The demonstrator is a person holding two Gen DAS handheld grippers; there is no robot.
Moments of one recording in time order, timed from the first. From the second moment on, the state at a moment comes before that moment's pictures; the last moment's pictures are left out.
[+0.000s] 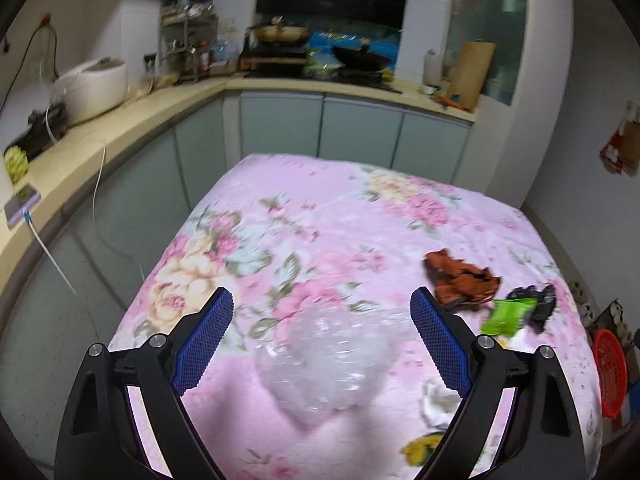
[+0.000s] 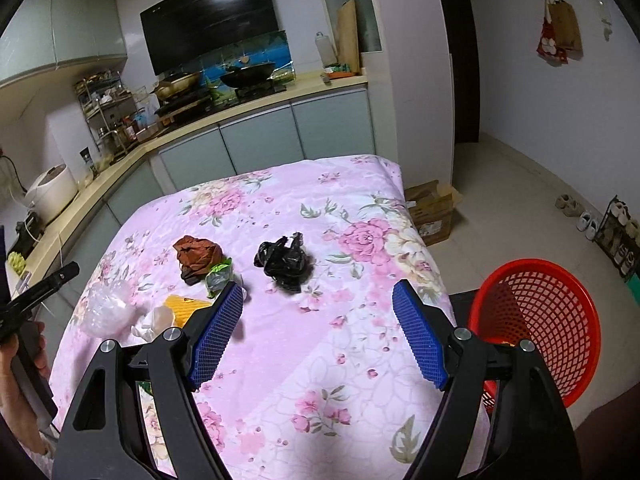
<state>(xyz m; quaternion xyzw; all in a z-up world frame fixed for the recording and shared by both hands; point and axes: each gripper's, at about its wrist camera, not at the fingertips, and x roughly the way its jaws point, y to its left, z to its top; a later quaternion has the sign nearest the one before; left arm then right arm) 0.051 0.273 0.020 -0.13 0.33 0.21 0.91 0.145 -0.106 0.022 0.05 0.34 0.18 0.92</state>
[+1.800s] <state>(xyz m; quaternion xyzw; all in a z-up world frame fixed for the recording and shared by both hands) 0.037 0.264 0.010 -0.10 0.30 0.20 0.93 0.147 0.119 -0.067 -0.06 0.47 0.34 0.81</state>
